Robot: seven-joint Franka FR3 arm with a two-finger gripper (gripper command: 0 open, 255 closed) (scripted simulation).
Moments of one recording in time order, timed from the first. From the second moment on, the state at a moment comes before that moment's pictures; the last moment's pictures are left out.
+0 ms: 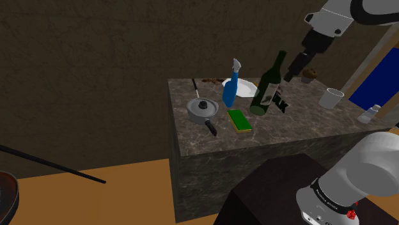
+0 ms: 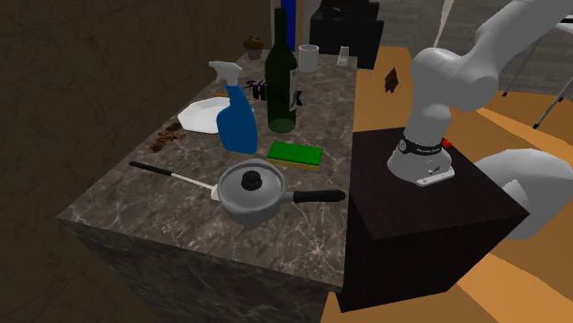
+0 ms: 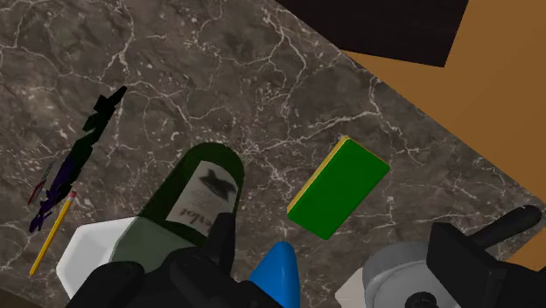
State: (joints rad) arm -0.01 -0.82 -0.03 -2.39 0.02 1.72 -0.17
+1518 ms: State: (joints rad) arm -0.06 -0.16 0.49 -2.14 0.01 1.94 0.70
